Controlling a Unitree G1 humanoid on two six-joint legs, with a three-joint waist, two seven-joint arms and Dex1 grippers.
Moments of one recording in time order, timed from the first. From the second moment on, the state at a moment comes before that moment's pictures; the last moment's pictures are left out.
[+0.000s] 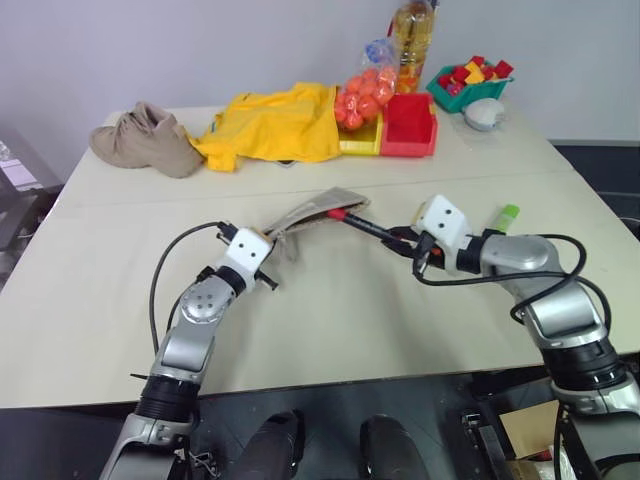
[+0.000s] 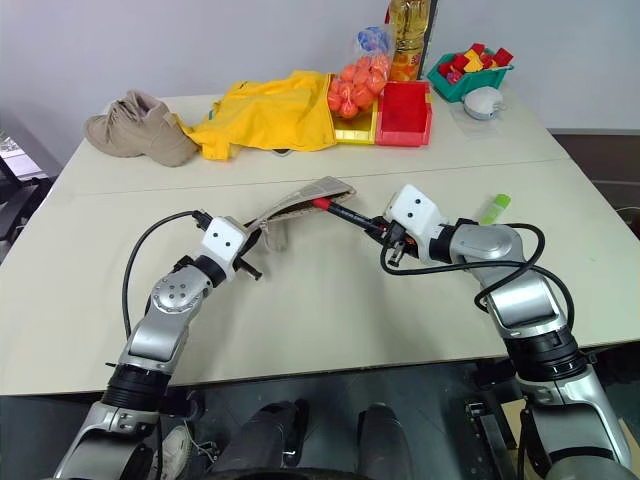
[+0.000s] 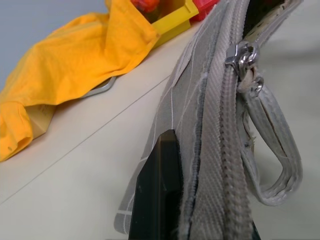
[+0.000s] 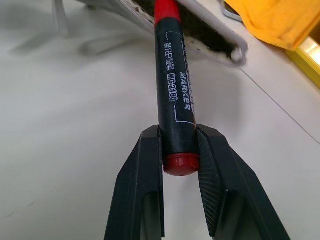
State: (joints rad) left arm -0.31 0.29 -0.08 0.03 0.09 0.05 -0.39; right arm -0.49 -0.69 0.12 -0.17 0.14 0.48 0.84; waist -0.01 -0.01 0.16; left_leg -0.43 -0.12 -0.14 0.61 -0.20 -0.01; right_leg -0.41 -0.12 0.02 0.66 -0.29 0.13
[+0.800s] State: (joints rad) left arm -0.26 0.39 -0.18 -0.04 0.10 -0.02 -0.56; right arm -0.55 -0.76 0.14 -0.26 0.06 0.40 0.98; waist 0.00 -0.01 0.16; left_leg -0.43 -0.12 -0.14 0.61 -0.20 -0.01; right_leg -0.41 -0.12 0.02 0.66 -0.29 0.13
